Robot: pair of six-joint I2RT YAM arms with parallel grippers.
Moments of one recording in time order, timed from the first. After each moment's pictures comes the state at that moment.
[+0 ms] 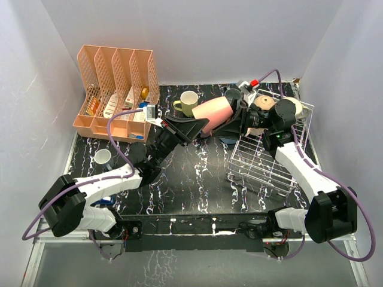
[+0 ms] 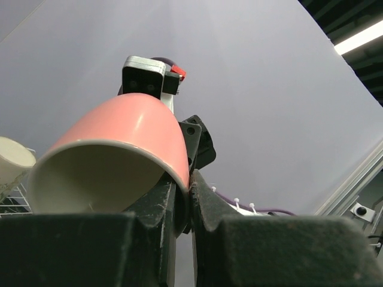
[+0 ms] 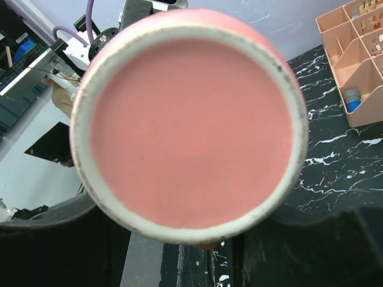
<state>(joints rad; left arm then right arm) -0.87 1.31 0.72 1.21 0.06 -1.03 0.25 1.24 0.94 0.65 -1.30 0.88</state>
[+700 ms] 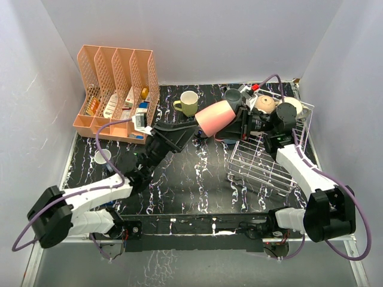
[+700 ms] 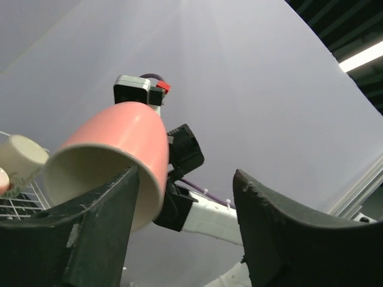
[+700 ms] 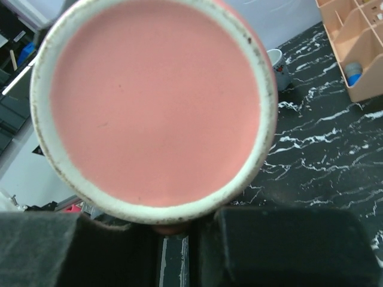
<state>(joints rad) -0.89 1.21 0.62 1.21 -0.02 -1.02 0.21 1.24 0.88 0.71 -1.34 0.92</state>
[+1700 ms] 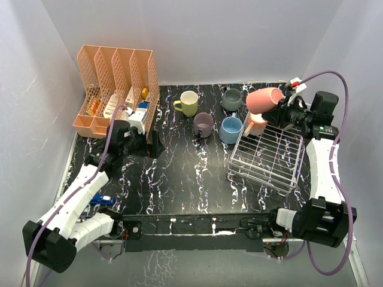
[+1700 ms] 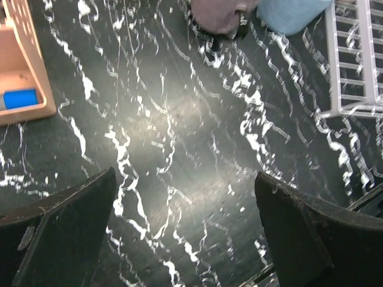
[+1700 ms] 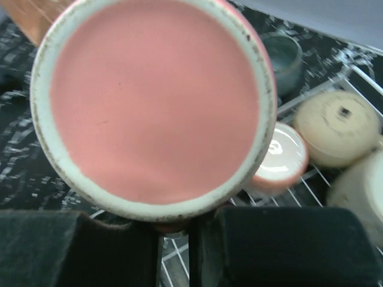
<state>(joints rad) -0.39 1.03 0.90 -0.45 0.21 -0.22 -0.27 1.20 1.14 -0.37 -0.97 -0.19</state>
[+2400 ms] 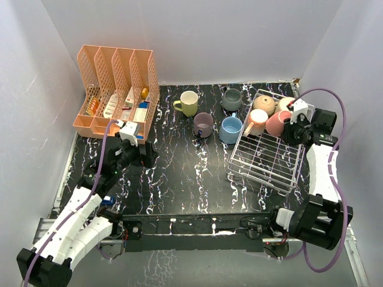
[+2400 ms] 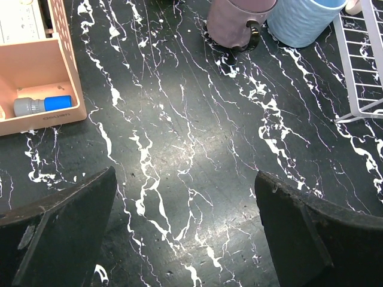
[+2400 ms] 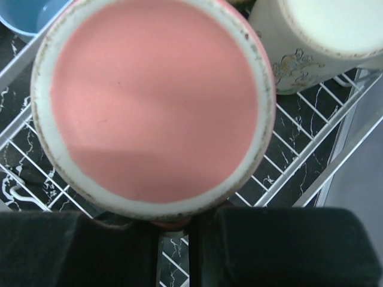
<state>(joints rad) -0.39 0.74 0.67 -0.36 0.14 -0.14 -0.36 1.18 1.00 -0.57 -0.50 -0.50</state>
